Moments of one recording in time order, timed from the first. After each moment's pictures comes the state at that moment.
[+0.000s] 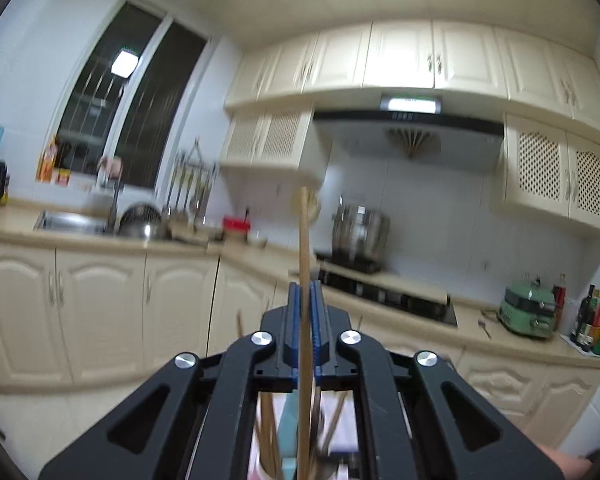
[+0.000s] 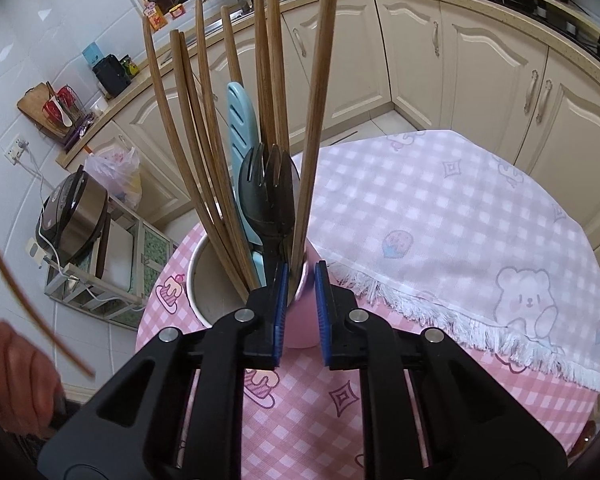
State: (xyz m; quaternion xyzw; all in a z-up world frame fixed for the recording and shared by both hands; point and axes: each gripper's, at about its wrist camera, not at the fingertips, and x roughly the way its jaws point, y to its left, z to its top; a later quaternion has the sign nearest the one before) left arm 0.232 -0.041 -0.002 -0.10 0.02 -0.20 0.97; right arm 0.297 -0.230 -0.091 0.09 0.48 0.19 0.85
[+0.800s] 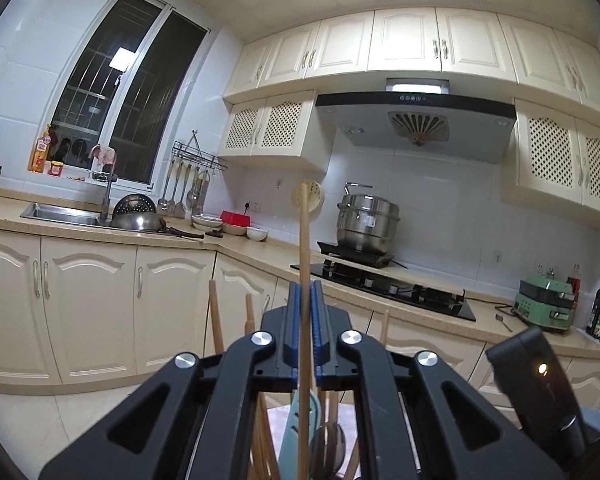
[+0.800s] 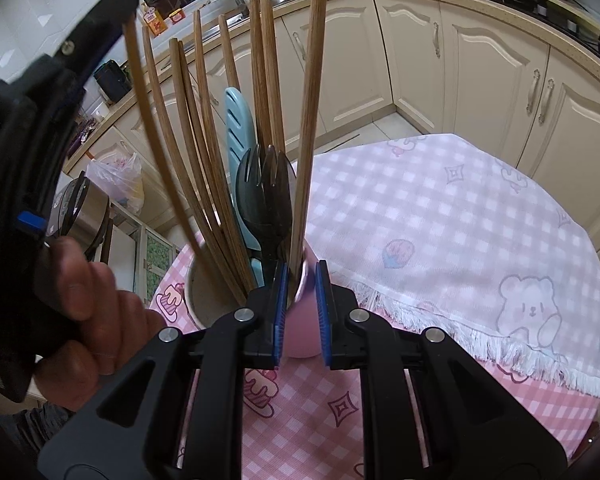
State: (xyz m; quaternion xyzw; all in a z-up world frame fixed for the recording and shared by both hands) left arm 0.298 -0.065 -0.058 -0.10 0.03 -0.20 0.97; right arm 0.305 -0.233 -0.093 0.09 0.48 0.19 0.85
